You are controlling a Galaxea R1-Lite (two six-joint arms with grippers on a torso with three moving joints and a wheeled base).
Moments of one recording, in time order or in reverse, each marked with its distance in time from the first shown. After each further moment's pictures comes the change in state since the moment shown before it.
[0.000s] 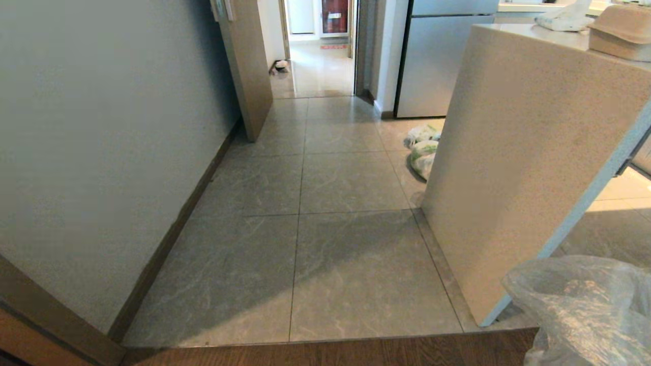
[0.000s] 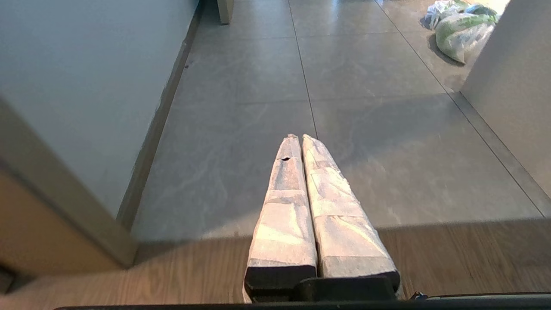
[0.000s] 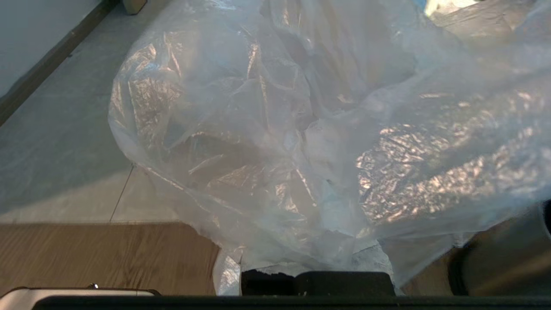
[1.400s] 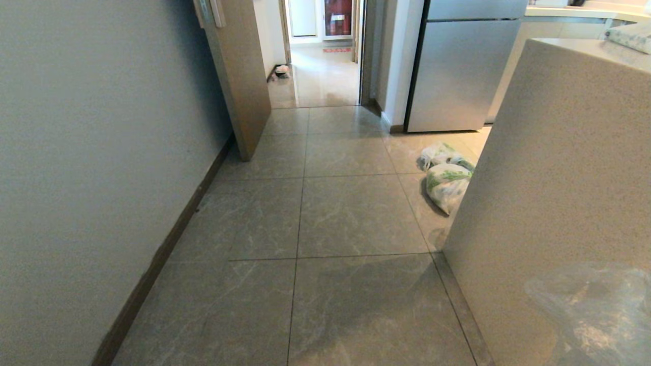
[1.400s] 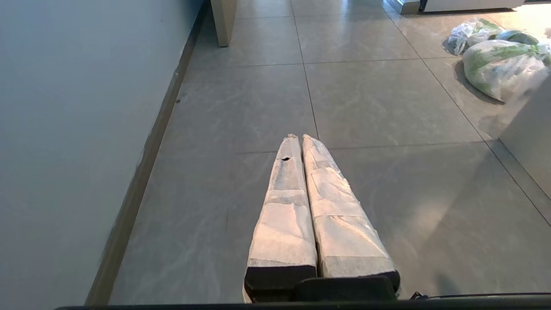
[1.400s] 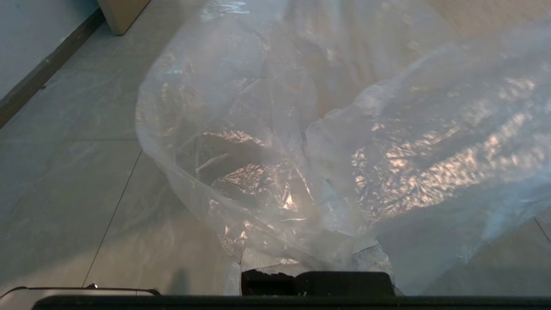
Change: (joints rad) left arm 0.000 0.000 0.000 -0.001 0.000 0.000; right arm 0.000 0.000 0.000 0.000 0.000 0.000
